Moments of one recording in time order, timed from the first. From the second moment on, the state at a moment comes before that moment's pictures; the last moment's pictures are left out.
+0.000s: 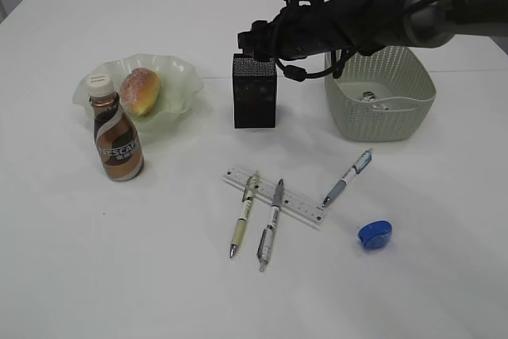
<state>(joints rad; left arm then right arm) -0.27 0.58 -0.69 -0.47 1.03 -0.02 0.33 2.27 -1.81 0.91 0.26 -0.78</state>
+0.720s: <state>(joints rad) -0.27 0.58 -0.69 -0.48 1.04 -0.02 0.32 2.16 -1.92 0.86 0.64 -0.78</state>
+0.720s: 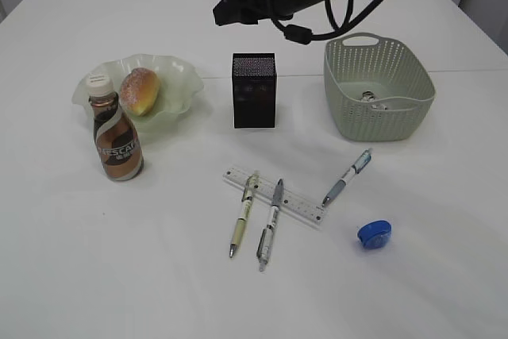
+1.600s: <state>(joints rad) -0.27 0.58 -0.69 -0.52 1.06 -0.02 0.32 1.98 -1.94 0.17 1.23 0.02</state>
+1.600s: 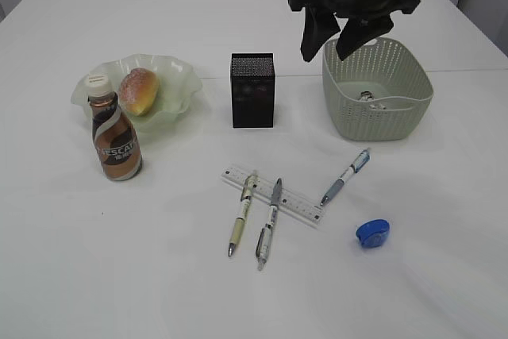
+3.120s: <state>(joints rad) -0.27 0.58 -0.69 -0.52 1.09 -0.02 0.32 1.73 -1.29 0.09 1.17 0.66</state>
